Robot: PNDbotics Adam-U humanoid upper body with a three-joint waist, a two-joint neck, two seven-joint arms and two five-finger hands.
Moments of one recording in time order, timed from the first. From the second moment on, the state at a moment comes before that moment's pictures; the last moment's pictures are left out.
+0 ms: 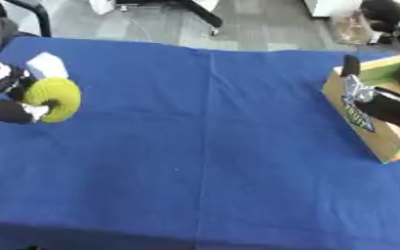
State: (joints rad) left arm -0.18 0.85 -0.02 -1.72 -0.05 0.18 -0.15; right arm -0.52 -0.38 0.25 -1.75 0.48 -0.31 -0.10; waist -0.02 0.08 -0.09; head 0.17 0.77
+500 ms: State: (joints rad) left arm -0.35 0.58 -0.11 -1.82 0.08 0.01 -0.03; right arm -0.65 -0.34 0.34 -1.84 0.45 -0.31 0.00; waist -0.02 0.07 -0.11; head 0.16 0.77
